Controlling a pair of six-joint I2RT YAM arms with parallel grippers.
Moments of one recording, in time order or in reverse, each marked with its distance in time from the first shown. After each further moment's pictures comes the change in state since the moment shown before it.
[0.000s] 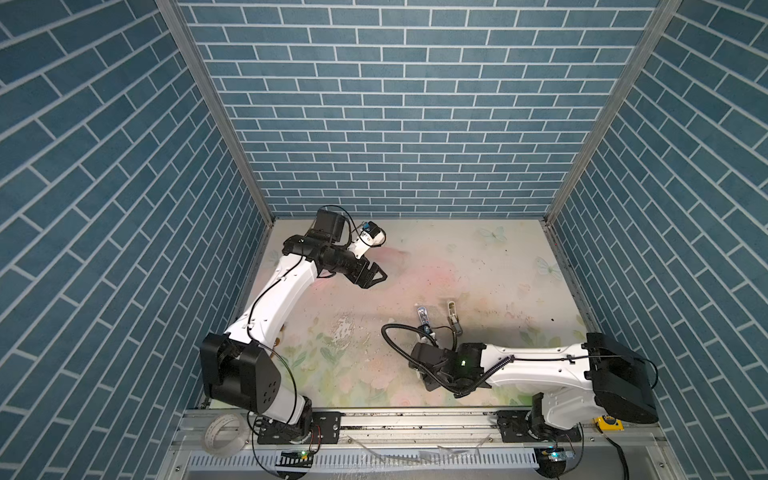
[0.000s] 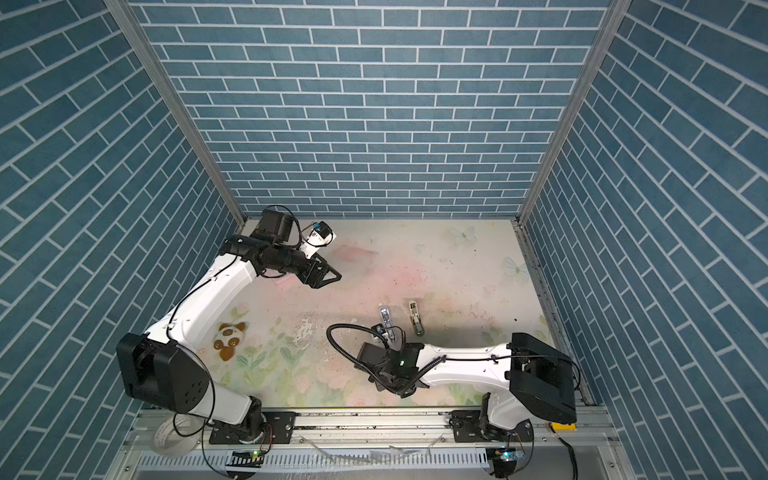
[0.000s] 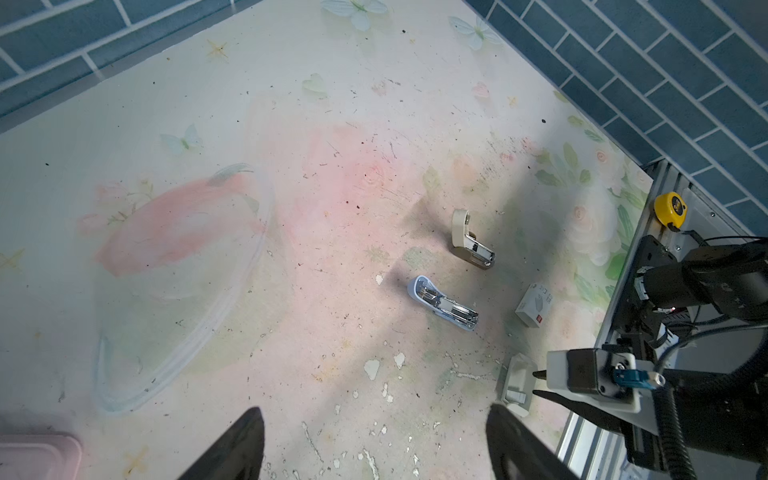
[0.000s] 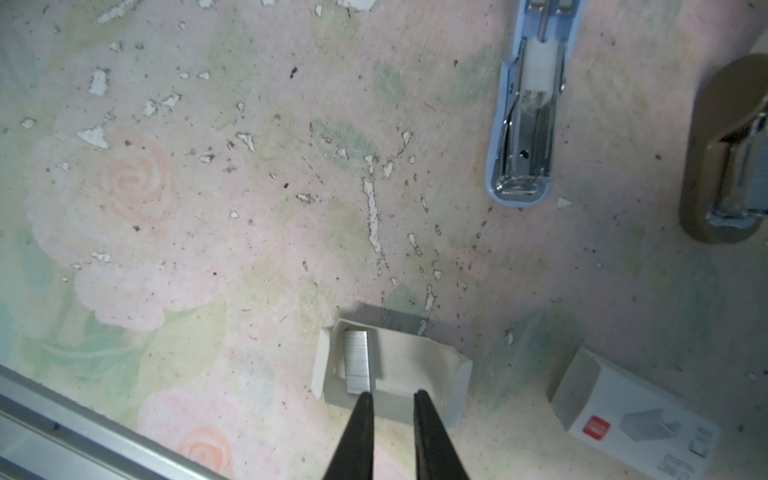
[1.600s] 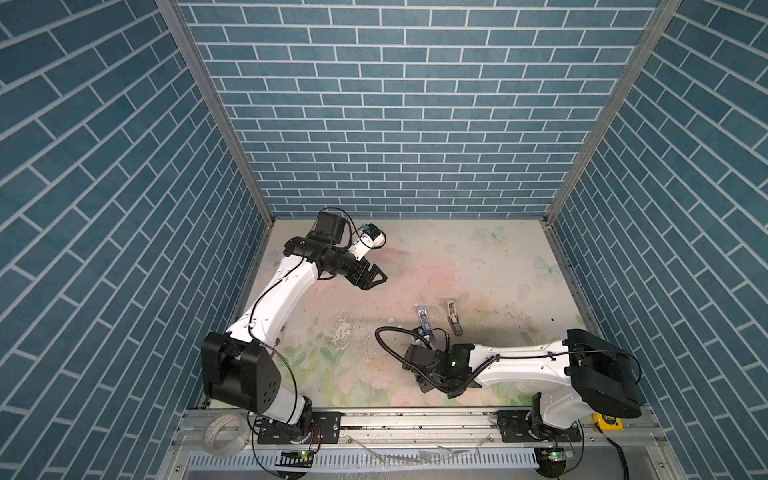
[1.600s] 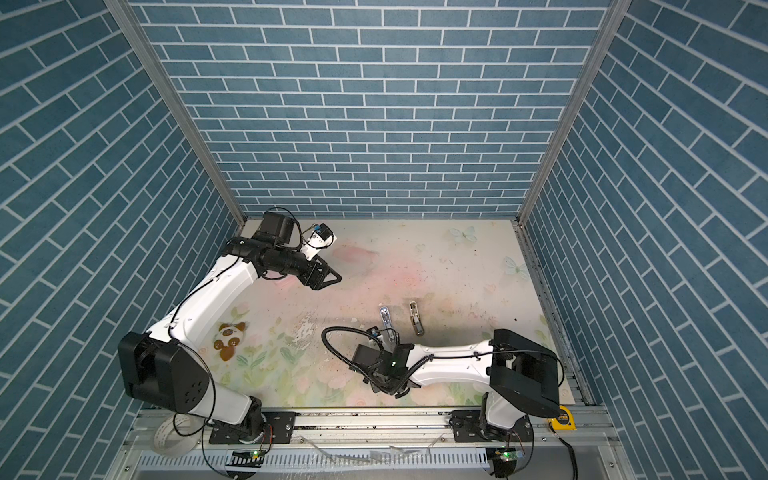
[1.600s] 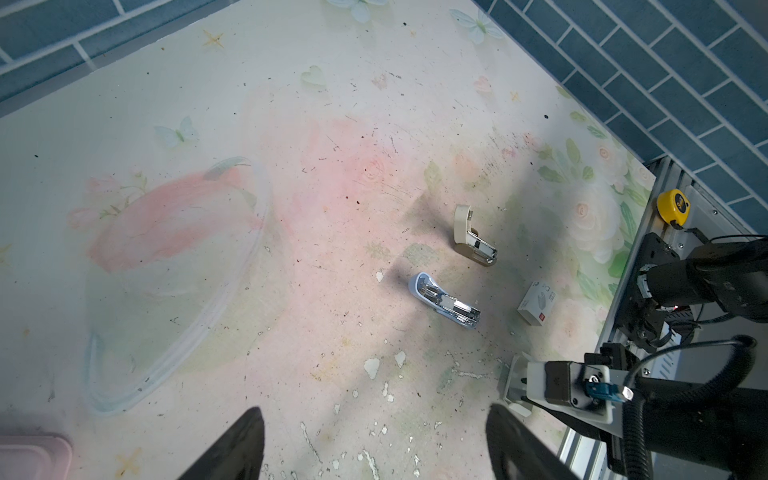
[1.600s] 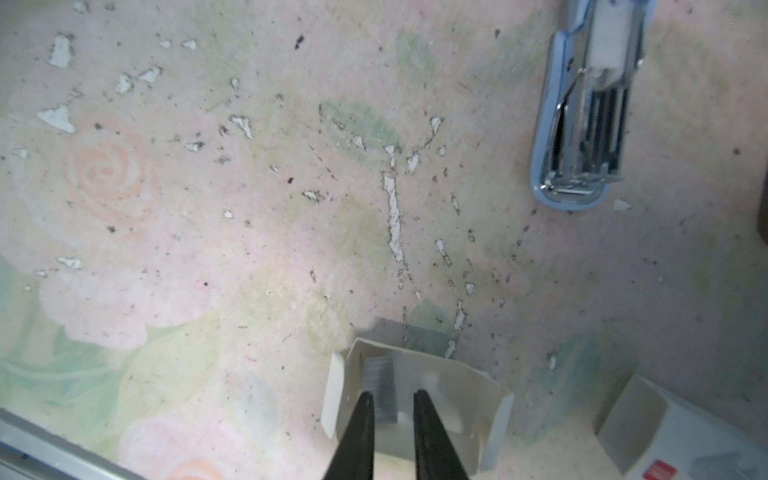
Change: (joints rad) left arm 0.000 0.000 -0.028 0.019 0.001 0.000; right arm 0.004 0.080 0.016 0.044 -0.017 0.000
